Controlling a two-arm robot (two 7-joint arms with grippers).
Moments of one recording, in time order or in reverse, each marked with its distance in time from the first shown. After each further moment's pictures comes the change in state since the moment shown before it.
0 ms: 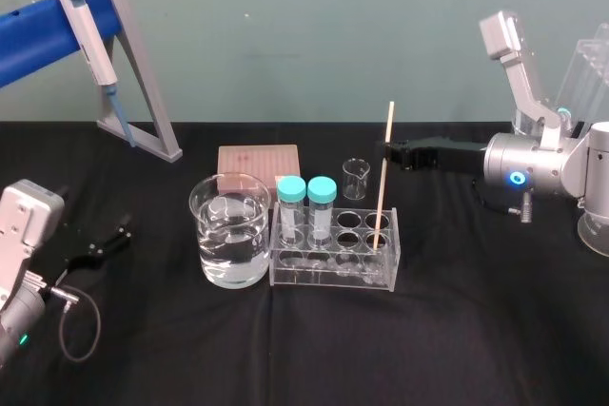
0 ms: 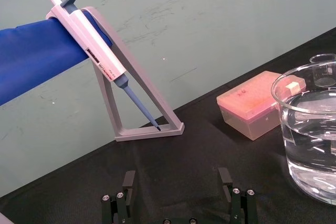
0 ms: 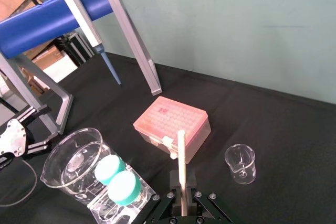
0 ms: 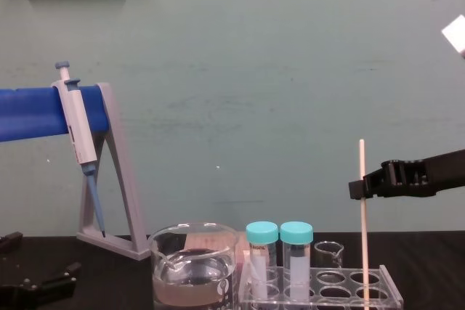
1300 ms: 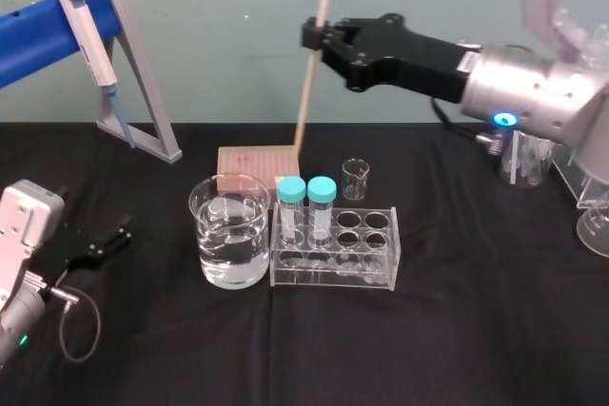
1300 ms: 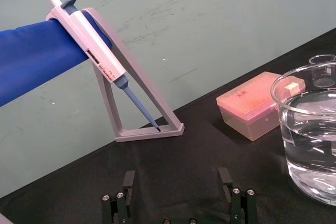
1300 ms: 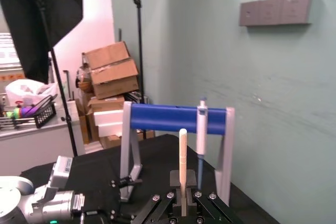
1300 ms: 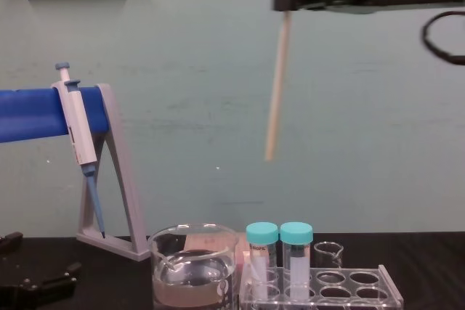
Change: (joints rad) left arm 0.000 0.000 0.000 0.000 0.000 0.000 0.000; right arm -0.039 0.083 0.037 -0.464 -0.032 -0.228 0.019
